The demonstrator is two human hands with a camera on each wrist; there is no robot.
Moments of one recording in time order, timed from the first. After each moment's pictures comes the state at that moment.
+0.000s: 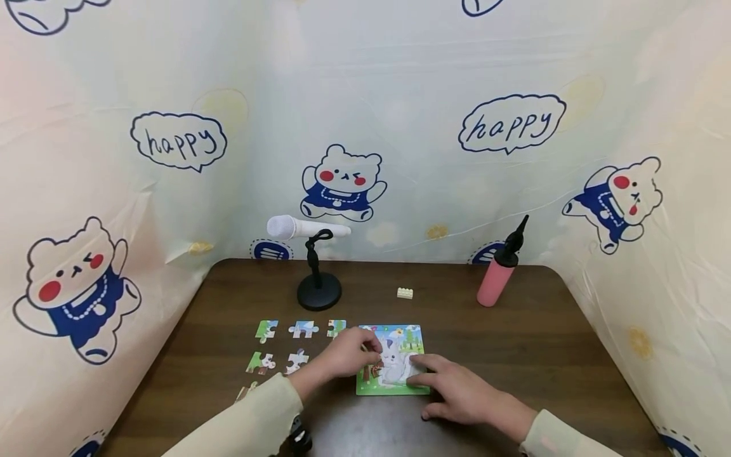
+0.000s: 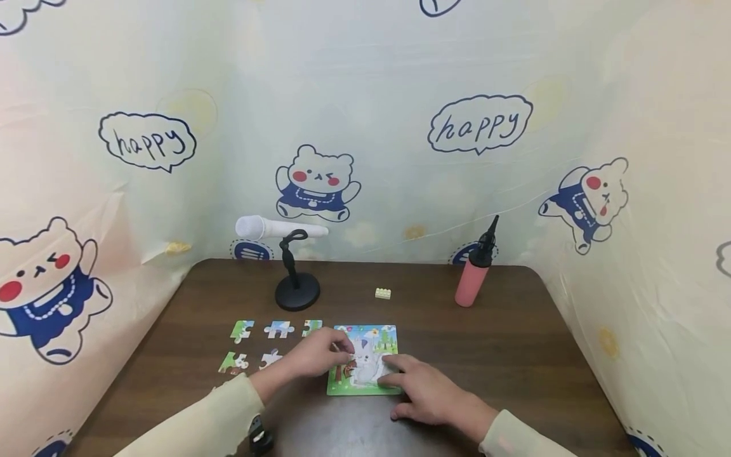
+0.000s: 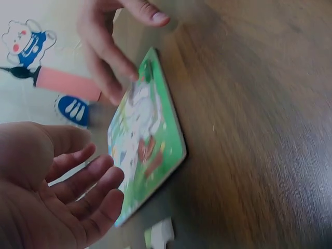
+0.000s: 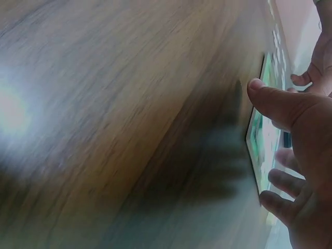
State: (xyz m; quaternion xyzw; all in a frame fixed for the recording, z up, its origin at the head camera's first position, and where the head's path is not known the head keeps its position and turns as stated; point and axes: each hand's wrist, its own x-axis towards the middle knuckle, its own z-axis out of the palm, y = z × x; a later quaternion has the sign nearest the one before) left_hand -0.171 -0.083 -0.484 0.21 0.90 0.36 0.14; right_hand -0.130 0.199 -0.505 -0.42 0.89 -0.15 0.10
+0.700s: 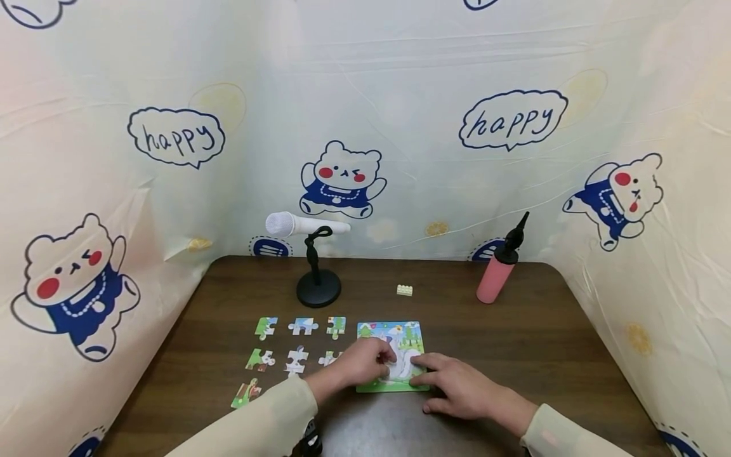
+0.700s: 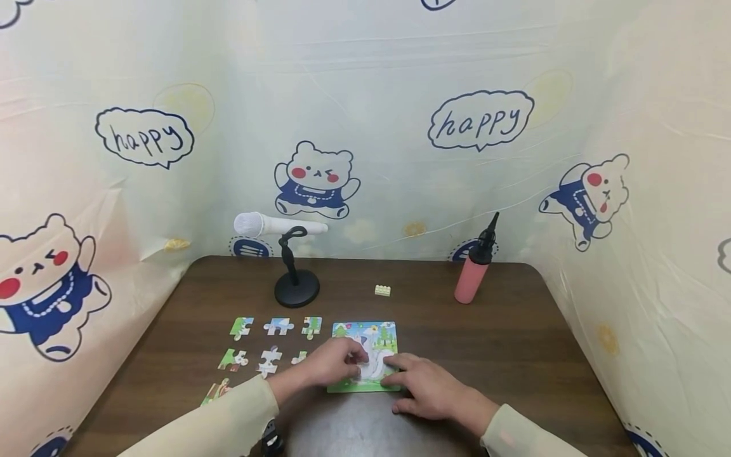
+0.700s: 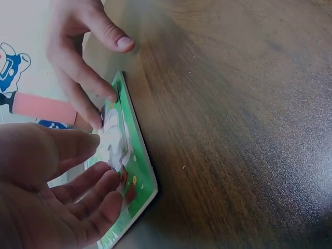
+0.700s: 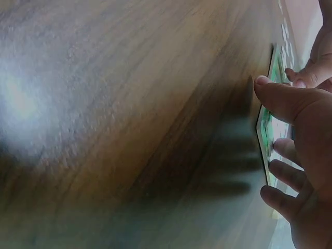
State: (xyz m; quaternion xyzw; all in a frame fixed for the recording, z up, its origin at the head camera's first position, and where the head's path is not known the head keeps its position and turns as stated) left_hand -0.163 -0.058 -0.495 0.27 0.90 0.32 0.15; right_hand -0.137 0.209 -0.513 -0.45 0.88 -0.16 0.10
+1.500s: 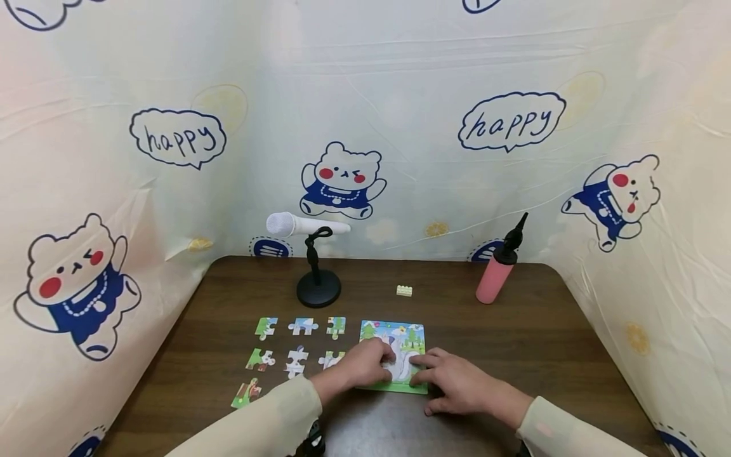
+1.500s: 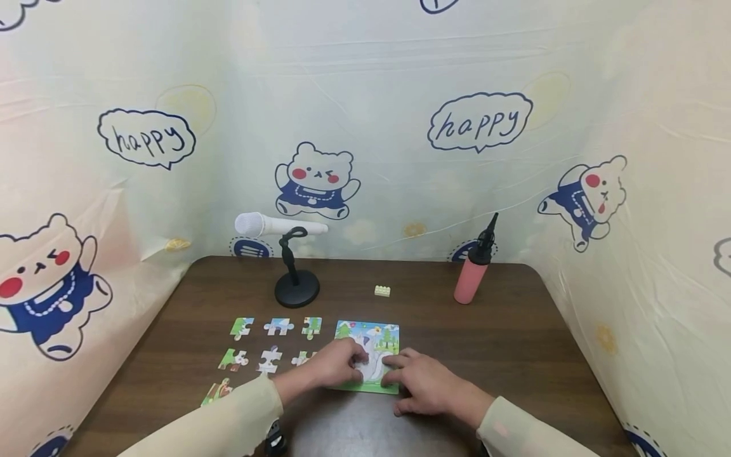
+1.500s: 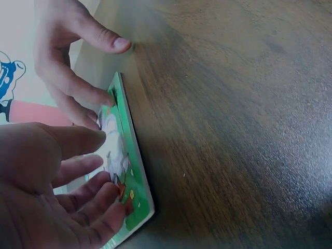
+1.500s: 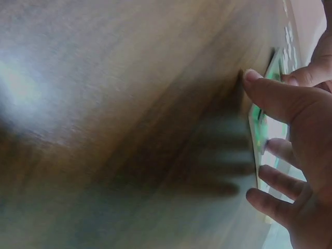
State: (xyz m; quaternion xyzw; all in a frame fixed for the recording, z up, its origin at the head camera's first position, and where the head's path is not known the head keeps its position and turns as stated) left_hand -0.160 -0.050 -0.492 0.25 0.92 0.27 0.16; right_hand -0.149 0.208 -0.516 -0.47 0.86 -0.14 0.11
